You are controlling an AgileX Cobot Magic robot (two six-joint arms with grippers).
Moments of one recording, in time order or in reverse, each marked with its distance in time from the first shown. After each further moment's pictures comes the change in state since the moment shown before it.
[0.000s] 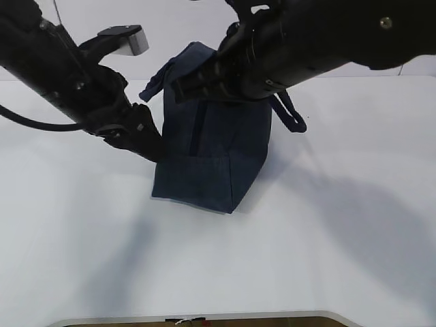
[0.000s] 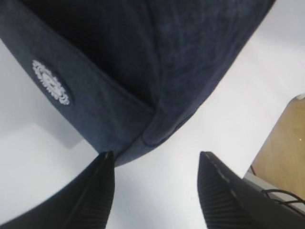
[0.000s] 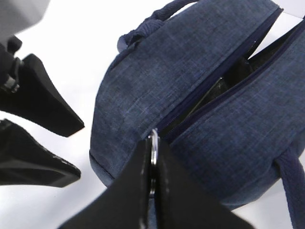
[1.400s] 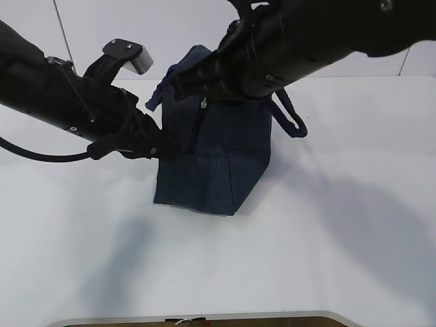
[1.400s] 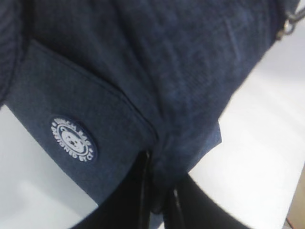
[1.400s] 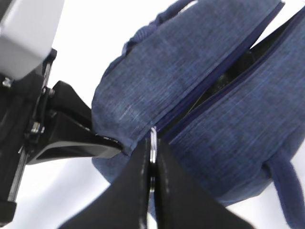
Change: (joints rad) left arm -0.001 0.001 0.198 -0.405 -0.301 0.499; right arm 0.002 -0.002 -0.023 0.052 0.057 -0.017
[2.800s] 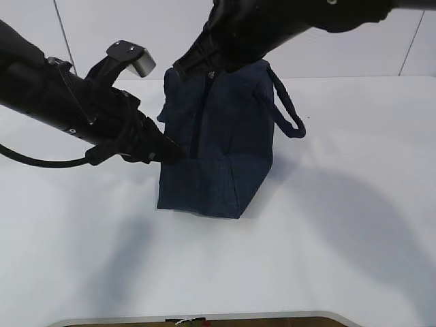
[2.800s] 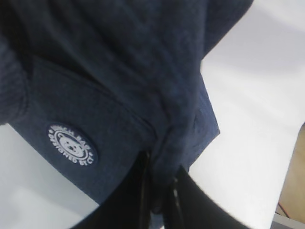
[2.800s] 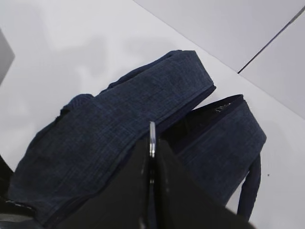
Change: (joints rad) left arm -0.001 0.000 0.000 -0.003 0.051 0.044; right arm -0.003 0.102 -0.163 -0.349 0.069 -0.002
